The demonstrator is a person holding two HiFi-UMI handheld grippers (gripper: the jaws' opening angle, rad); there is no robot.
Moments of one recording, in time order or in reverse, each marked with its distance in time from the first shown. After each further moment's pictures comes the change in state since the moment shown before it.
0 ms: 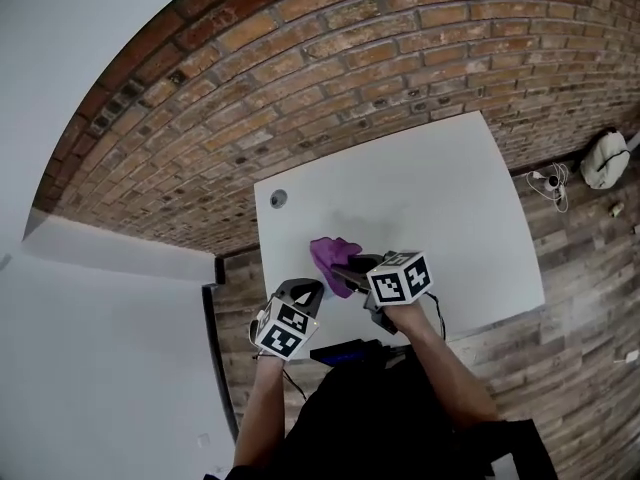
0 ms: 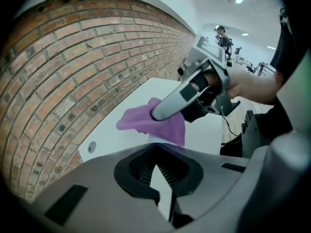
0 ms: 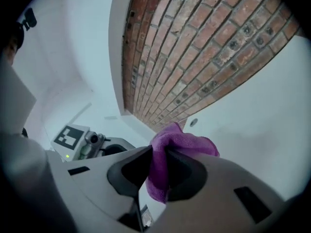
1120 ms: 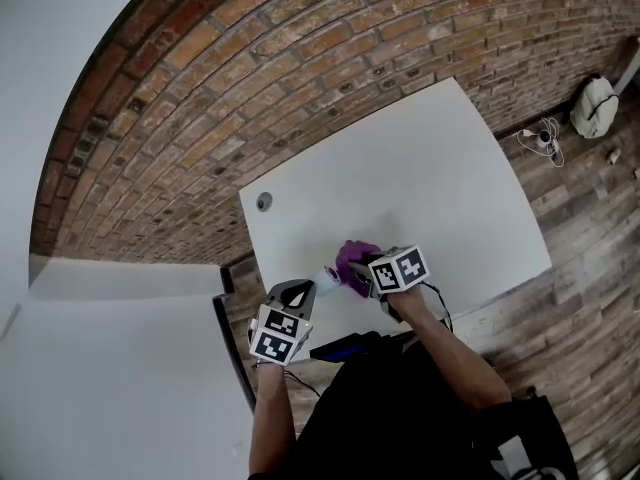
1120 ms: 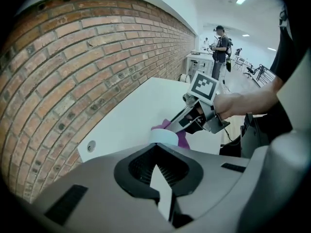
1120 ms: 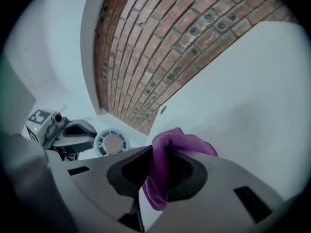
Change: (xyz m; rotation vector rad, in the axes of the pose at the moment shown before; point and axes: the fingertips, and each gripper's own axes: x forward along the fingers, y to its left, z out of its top) left arm 0.000 0.002 -0.001 -0.030 -0.003 -0.005; right arm -0.008 -0.093 -0.062 0.129 0.029 -0.231
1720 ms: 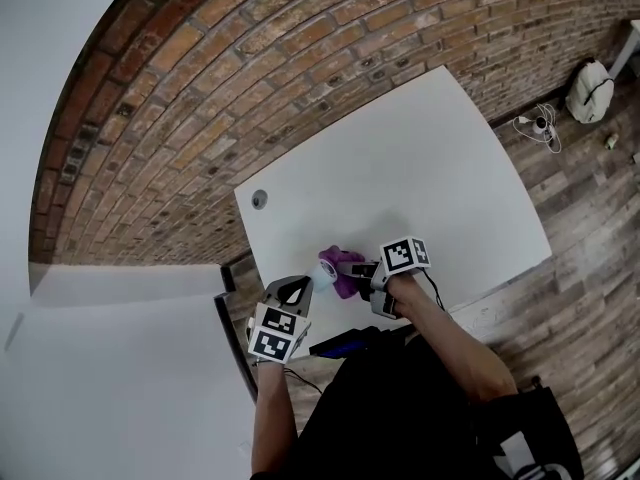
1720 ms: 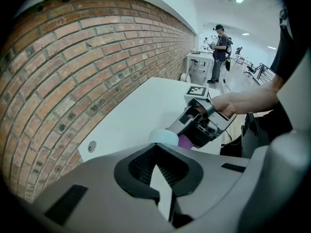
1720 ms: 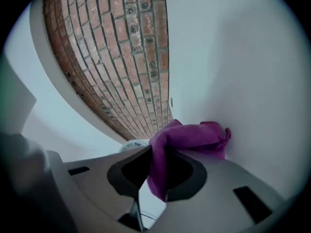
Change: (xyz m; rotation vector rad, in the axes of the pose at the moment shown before) left arm 0.001 -0.001 0.000 0.013 0.005 0.008; right arm 0.008 0.030 -0.016 0.642 -0.037 0.422
